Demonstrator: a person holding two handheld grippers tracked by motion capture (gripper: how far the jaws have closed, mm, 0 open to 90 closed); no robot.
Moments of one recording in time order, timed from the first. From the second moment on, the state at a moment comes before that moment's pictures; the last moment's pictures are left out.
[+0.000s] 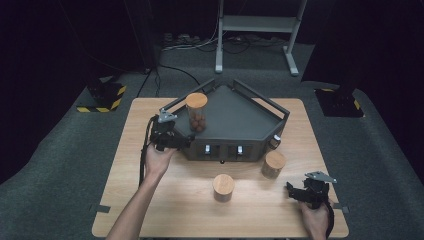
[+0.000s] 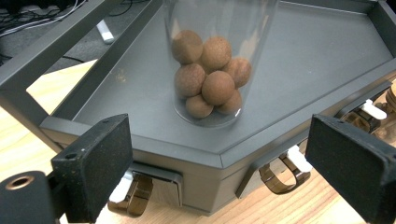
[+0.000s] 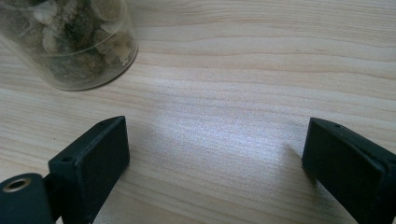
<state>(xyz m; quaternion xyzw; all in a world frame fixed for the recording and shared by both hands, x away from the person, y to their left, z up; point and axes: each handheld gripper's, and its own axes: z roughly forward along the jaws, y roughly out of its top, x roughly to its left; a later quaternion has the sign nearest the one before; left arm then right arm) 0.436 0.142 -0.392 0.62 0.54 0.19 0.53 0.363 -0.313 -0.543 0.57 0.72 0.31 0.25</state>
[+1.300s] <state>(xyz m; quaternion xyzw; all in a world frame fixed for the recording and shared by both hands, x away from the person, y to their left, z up) 0.420 0.155 -0.412 0.60 0.56 0.19 0.54 0.363 -0.313 -0.543 0.57 0.72 0.31 0.25</state>
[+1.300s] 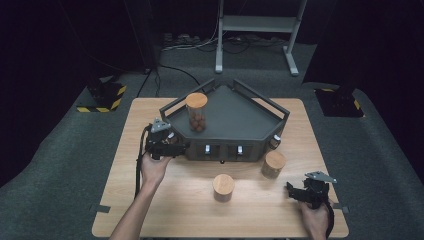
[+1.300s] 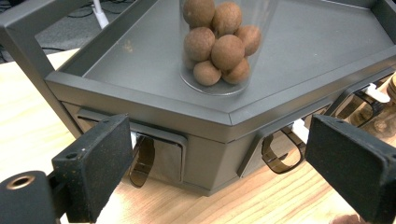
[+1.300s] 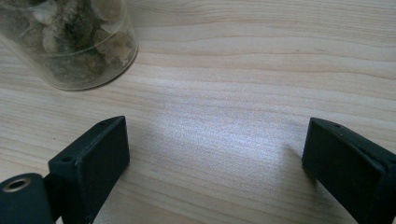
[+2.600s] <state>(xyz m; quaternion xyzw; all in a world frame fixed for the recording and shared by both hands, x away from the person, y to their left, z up) 0.408 0.151 -0.445 0.60 0.57 0.18 0.54 0.363 -0.313 -0.543 0.57 0.72 0.31 0.25</state>
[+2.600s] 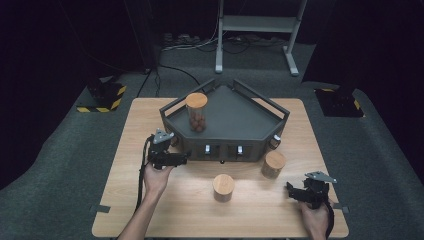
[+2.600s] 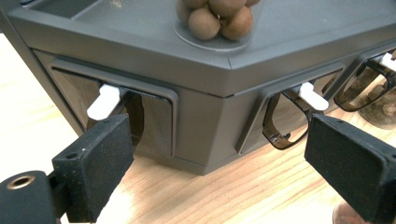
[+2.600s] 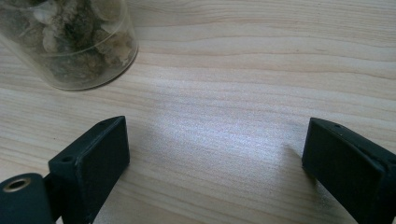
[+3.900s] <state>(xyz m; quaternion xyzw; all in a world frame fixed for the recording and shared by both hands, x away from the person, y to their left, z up) 0.400 0.140 -0.487 0.61 0.57 0.20 0.52 0.363 -0.313 -0.543 0.57 0.72 0.31 0.25</state>
